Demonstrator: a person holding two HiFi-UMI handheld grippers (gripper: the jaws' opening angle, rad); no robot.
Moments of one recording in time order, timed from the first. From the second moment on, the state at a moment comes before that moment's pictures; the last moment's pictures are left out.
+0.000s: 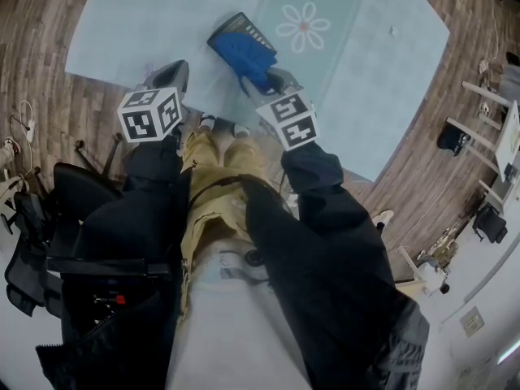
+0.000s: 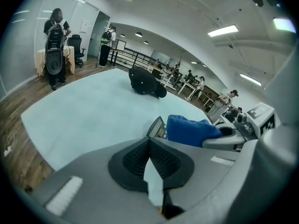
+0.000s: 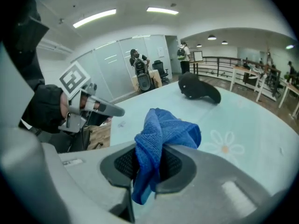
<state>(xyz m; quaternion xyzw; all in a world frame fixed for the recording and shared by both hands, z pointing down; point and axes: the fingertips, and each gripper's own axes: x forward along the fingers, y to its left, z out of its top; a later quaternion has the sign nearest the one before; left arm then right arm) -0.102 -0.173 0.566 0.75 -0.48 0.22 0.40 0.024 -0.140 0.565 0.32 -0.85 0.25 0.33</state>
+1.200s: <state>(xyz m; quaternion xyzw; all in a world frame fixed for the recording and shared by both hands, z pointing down) -0.119 -0.148 0.582 0.74 -0.48 0.23 0.41 0.020 -0.192 0.650 0.34 -0.80 0.19 0.45</state>
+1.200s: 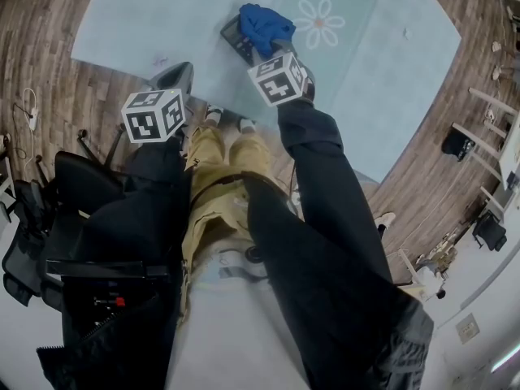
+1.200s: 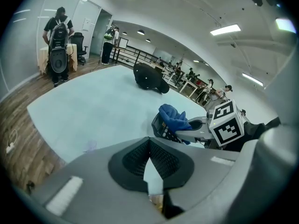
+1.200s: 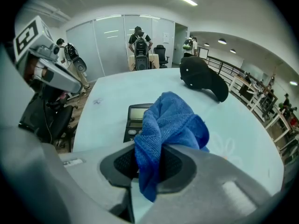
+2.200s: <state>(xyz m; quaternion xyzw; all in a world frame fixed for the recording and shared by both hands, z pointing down) -0.100 -0.156 0.543 0.76 -0.47 0.21 0.39 -0.003 -0.064 0.641 0.24 -0.83 0.23 0.45</state>
